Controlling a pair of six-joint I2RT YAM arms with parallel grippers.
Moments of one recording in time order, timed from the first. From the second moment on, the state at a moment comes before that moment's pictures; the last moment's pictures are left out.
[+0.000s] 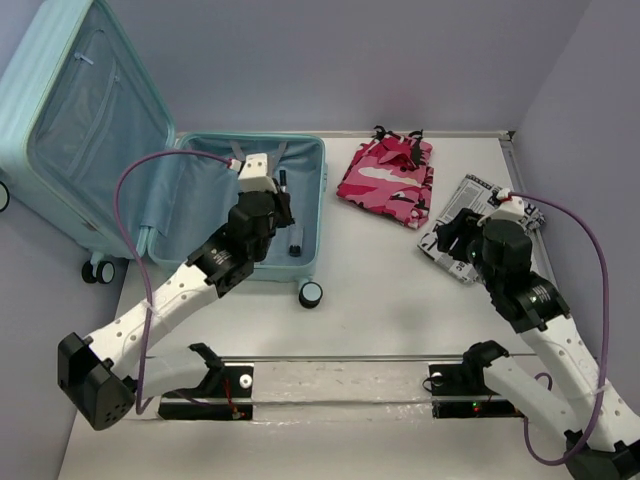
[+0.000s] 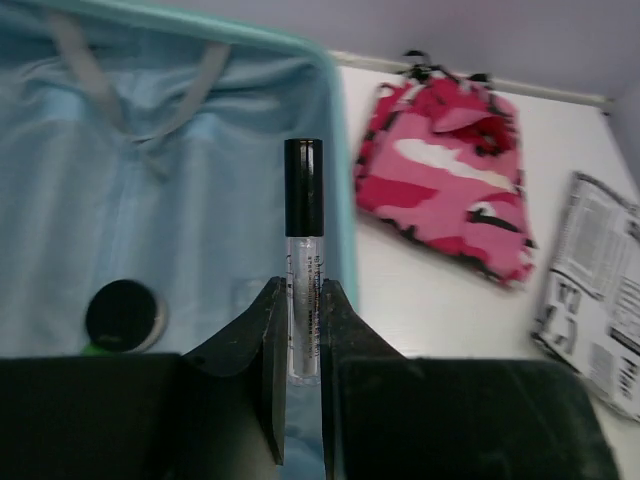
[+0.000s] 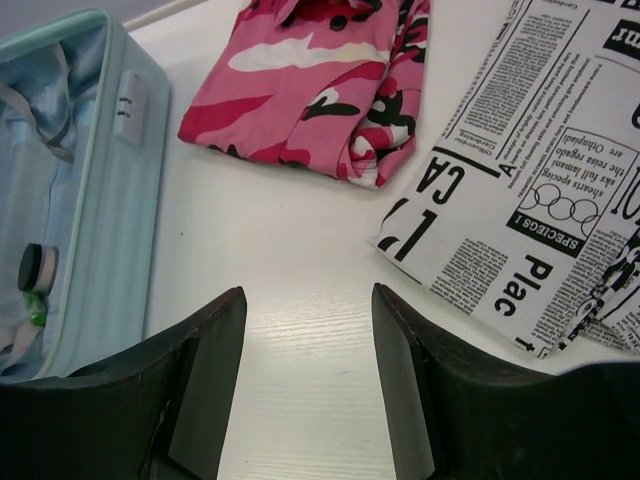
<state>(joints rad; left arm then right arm) -0.78 1.11 0.98 -0.12 -0.52 -0.42 0.40 0.67 0.83 -0.50 0.32 0.50</state>
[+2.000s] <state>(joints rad) -1.11 2.40 1.73 0.20 -0.28 -0.86 0.40 0.69 1.00 -0.68 0.36 0.46</state>
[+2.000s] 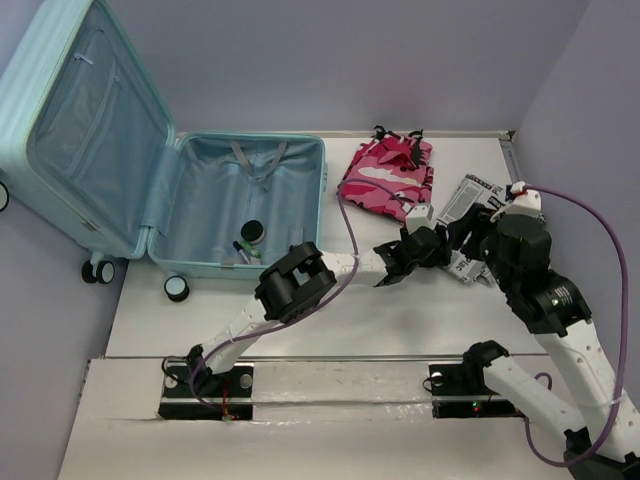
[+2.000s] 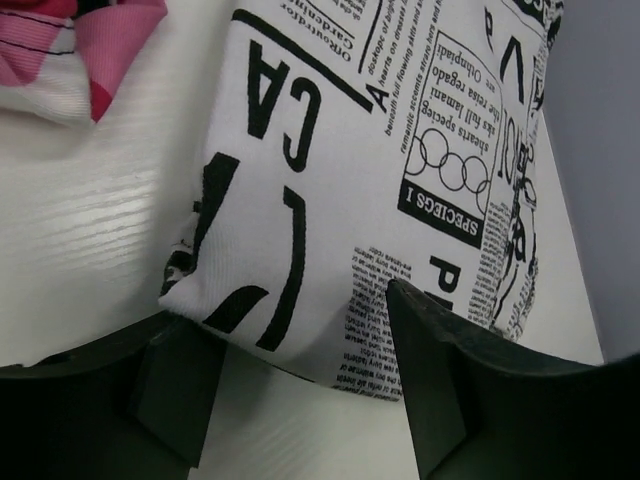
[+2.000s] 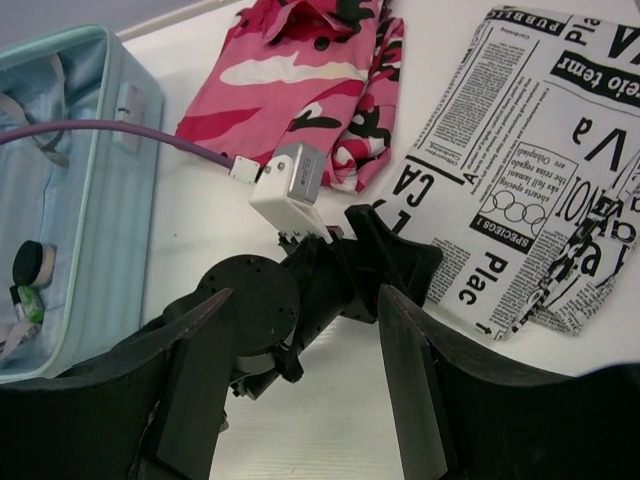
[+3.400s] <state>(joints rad) -1.07 1.77 0.70 0.58 -0.36 -0.97 -0.37 1.03 0.53 -0.30 -0.01 0.69</state>
